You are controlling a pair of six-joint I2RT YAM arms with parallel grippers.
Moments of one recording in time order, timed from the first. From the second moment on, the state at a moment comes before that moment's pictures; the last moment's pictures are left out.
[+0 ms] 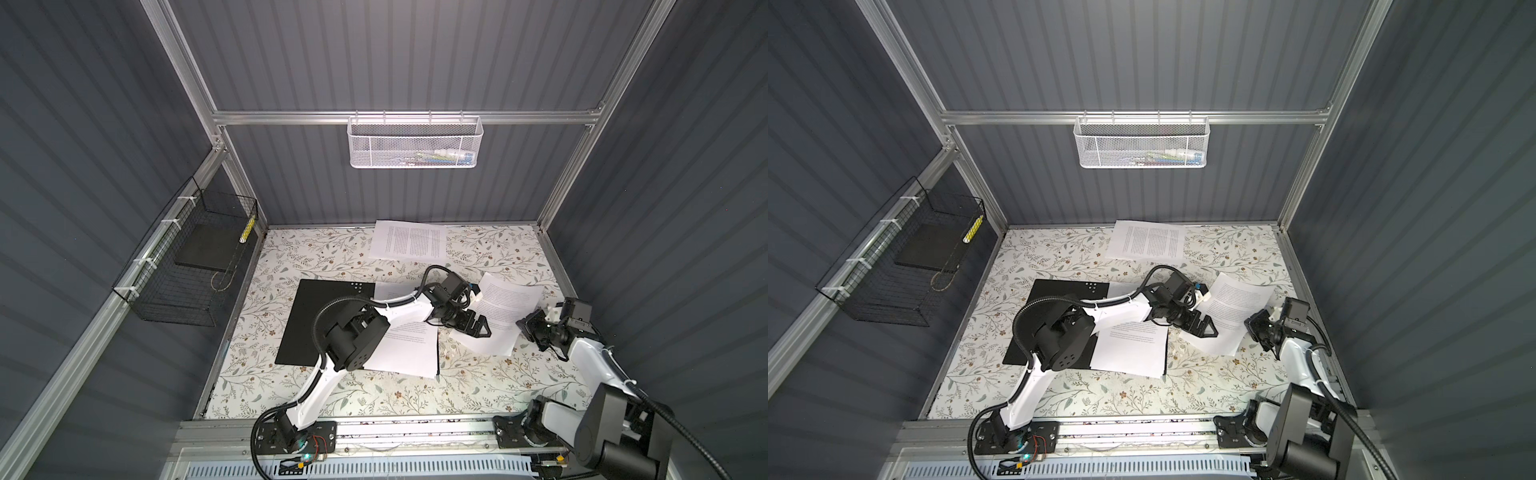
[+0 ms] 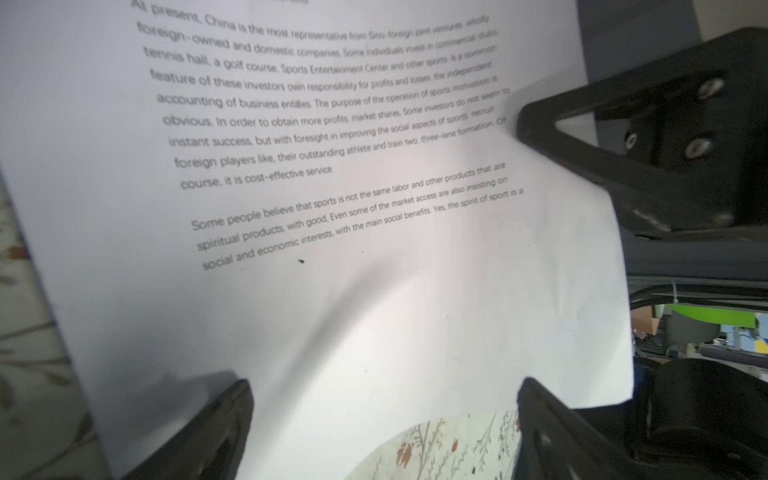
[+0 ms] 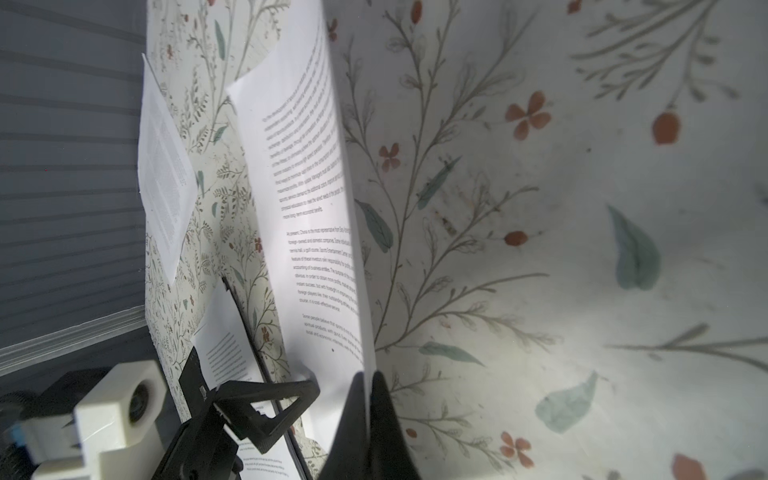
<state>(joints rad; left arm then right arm) -0.96 2.29 1.71 -0.31 0.62 -0.44 -0.39 1.10 0.50 -0.36 -0.49 0.66</state>
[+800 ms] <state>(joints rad) -0.96 1.04 0.97 -0.28 -0.12 -0.24 0.38 1.27 1.34 -0.71 -0.10 0.51</state>
